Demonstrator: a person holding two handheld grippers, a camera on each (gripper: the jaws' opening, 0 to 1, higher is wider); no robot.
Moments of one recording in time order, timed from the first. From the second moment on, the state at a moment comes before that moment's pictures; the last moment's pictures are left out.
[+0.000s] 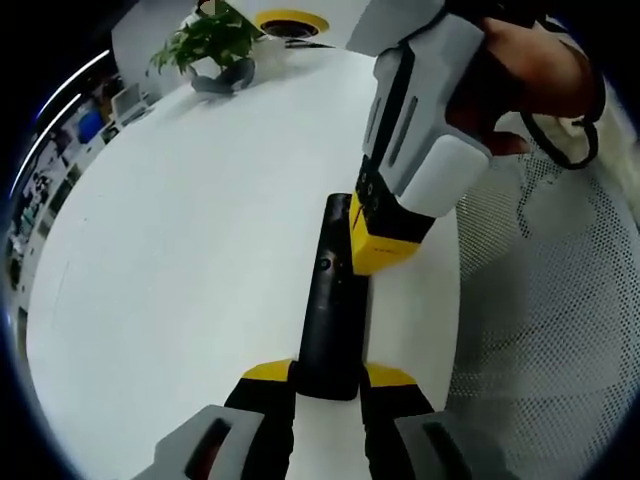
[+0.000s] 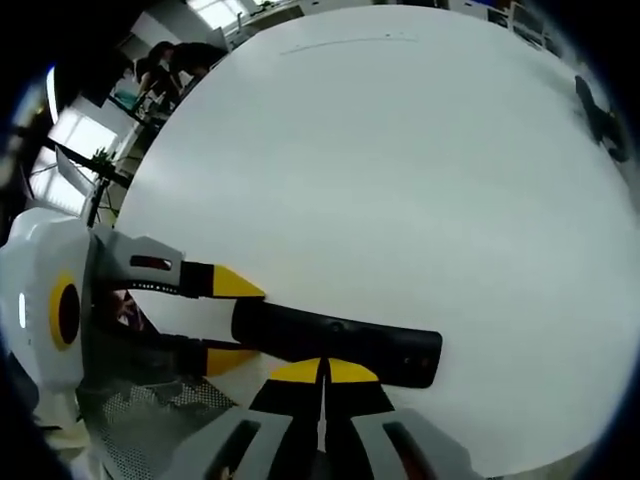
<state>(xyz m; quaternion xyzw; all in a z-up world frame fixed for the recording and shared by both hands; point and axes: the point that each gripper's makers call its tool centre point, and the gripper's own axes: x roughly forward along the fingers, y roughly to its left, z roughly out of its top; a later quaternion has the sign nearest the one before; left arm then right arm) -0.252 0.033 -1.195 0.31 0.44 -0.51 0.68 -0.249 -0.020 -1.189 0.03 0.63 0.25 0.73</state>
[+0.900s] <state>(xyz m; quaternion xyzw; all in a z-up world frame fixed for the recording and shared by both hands) -0.252 0.033 -1.195 0.31 0.43 -0.51 0.68 -0.250 -0.018 -1.189 0.04 0.63 0.26 0.73</state>
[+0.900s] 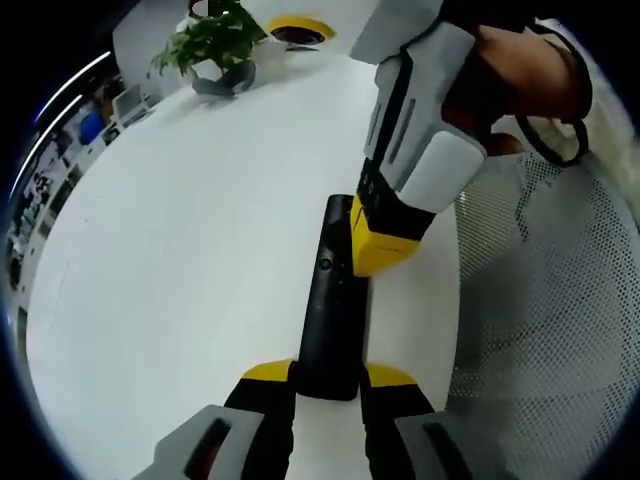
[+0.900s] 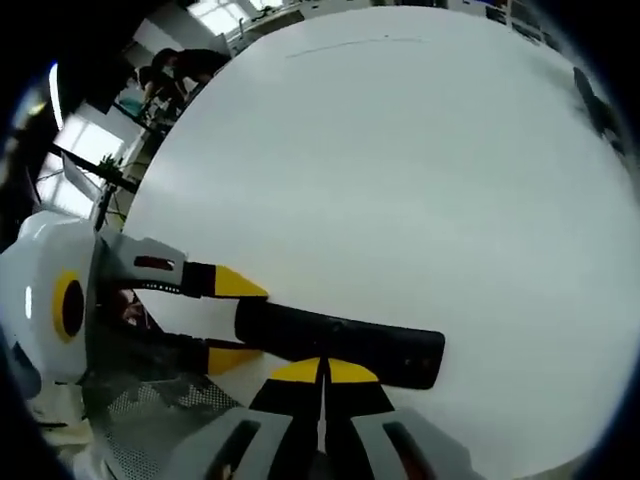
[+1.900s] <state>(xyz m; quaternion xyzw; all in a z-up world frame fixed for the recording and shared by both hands) -0.252 0.032 -1.195 0.30 0.44 -0.51 0.68 -0.240 -0.005 -1.187 0.04 0.61 0.28 0.74</state>
